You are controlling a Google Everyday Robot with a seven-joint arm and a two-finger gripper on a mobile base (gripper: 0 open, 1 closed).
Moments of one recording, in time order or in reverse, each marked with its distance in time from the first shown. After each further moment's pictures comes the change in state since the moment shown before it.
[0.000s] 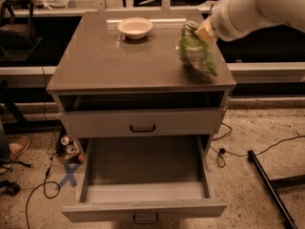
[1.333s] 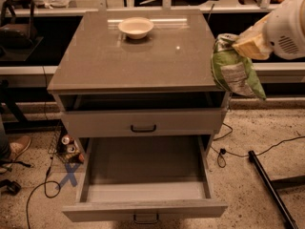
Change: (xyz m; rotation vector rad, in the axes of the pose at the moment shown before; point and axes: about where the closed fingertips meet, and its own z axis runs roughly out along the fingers) arm 0.049 0.030 -0.140 0.017 0.056 -0.008
